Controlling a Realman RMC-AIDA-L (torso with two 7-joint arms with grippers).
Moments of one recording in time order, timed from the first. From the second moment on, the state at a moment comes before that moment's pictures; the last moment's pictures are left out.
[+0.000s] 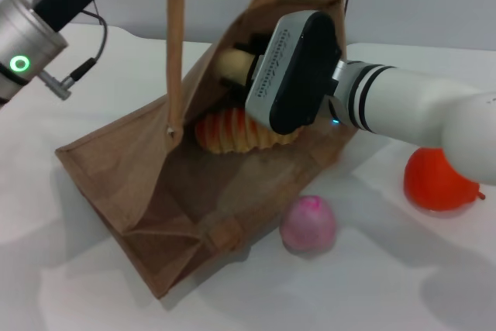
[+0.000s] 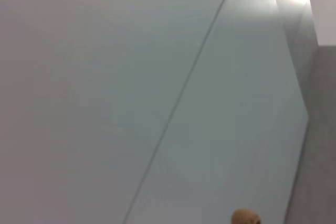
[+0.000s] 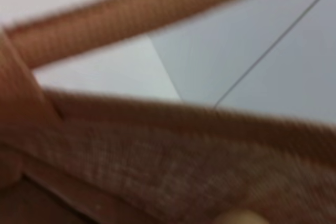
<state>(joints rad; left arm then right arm) -0.73 -2.02 0.18 0.30 -1.50 -1.71 1.77 0.84 2.03 -2.22 -0.84 -1.93 -0.10 1.98</state>
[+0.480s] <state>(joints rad) -0.64 -2.02 0.14 0.31 -1.57 -1.71 1.79 0.82 2.03 -2.29 -0.83 -1.86 0.00 2.01</state>
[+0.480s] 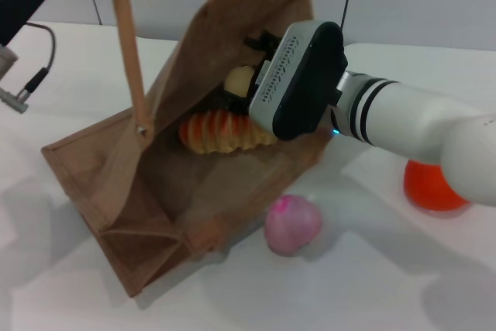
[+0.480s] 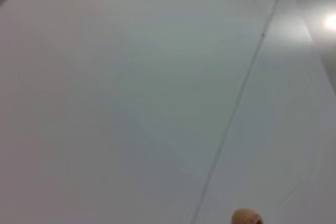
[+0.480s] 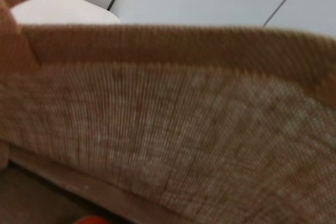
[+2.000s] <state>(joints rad) -0.64 -2.03 0.06 0.14 -1.37 -1.56 2.45 0.35 1.95 -2.32 -1.09 -1.97 0.59 2.13</state>
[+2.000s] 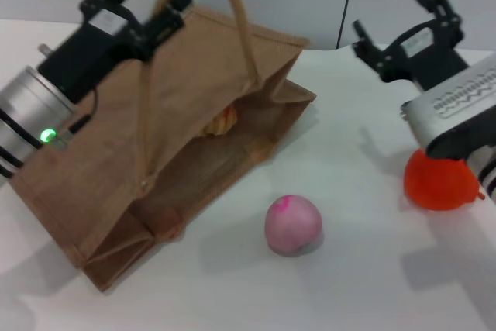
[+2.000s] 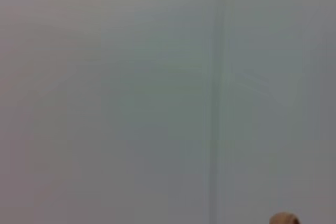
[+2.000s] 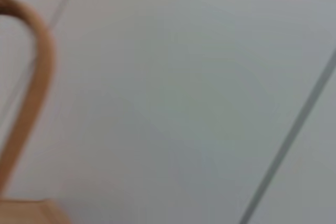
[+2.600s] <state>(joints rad) -0.60 -2.02 0.05 0.06 -1.30 -1.95 2.58 0.36 1.96 -2.45 -0.84 -1.97 1.09 2.47</state>
